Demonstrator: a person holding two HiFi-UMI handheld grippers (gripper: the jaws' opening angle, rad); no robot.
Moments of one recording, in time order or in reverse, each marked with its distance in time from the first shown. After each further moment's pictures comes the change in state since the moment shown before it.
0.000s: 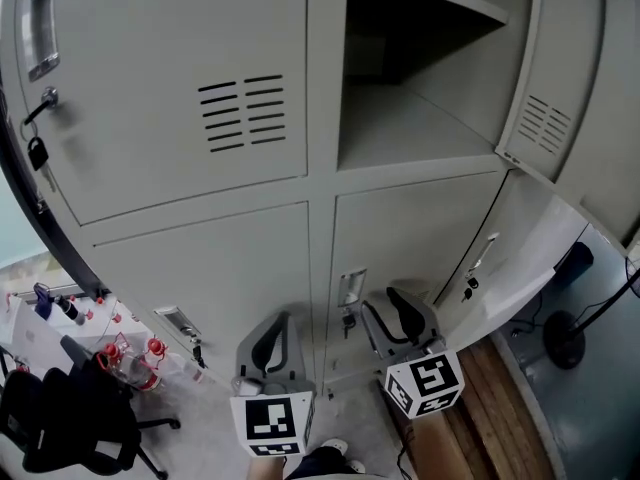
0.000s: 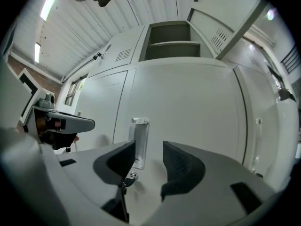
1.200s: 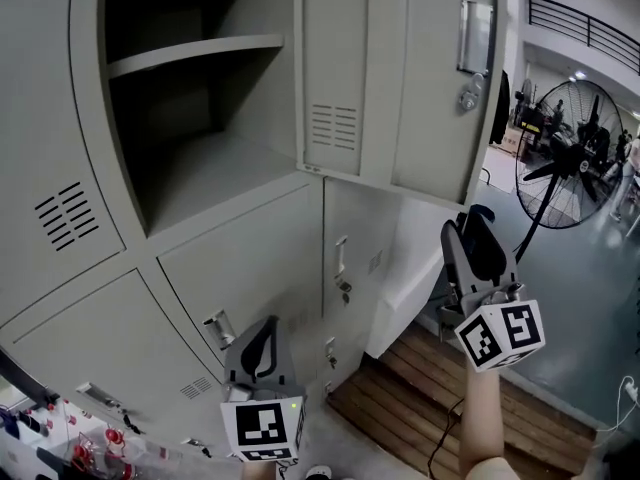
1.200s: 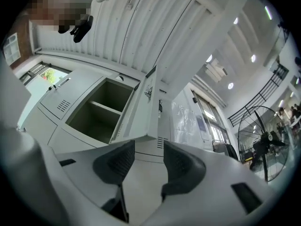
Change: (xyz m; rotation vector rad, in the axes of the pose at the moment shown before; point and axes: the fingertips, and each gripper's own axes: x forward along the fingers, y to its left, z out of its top) left arm 0.031 -0.185 0.071 0.061 -0.180 -0.415; right arm -0.257 -0.225 0.190 -0.183 -0.395 -0.633
